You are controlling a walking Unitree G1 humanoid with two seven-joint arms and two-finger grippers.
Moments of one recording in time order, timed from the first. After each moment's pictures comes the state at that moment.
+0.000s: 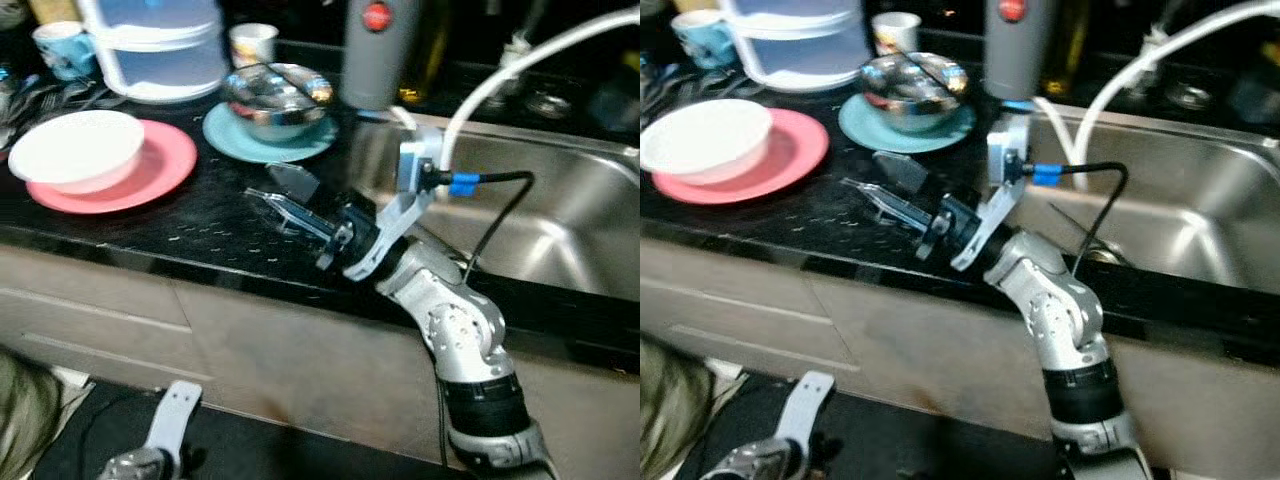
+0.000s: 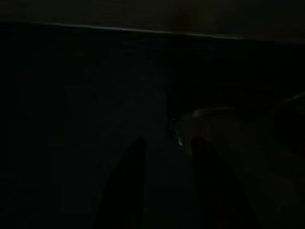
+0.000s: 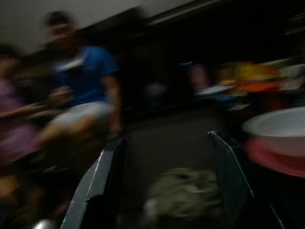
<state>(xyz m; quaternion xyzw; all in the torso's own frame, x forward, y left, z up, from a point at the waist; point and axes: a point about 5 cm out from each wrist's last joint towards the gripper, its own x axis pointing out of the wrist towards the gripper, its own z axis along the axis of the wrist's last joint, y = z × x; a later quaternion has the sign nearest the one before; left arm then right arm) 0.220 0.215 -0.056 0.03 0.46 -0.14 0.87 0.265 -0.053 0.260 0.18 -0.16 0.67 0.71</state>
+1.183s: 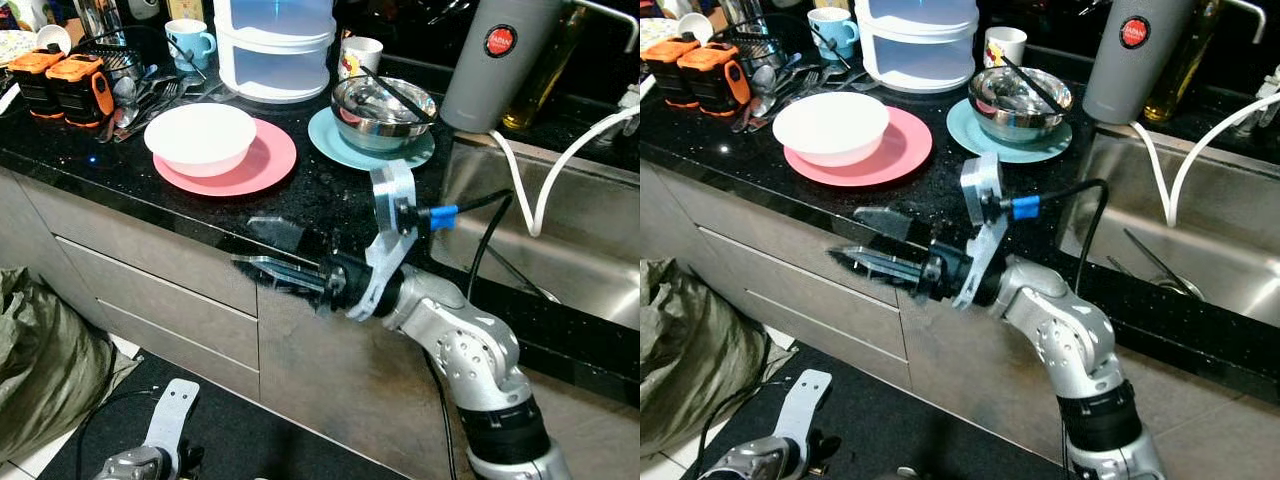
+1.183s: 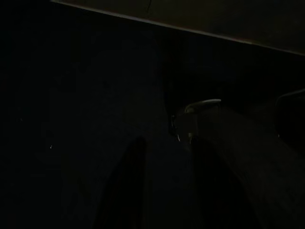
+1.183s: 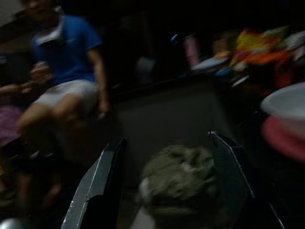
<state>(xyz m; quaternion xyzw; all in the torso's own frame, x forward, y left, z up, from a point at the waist) 0.214 0.214 -0.060 0.02 0.47 -0.14 0.87 0.275 -0.052 0.252 0.17 -0.12 0.61 0.76</state>
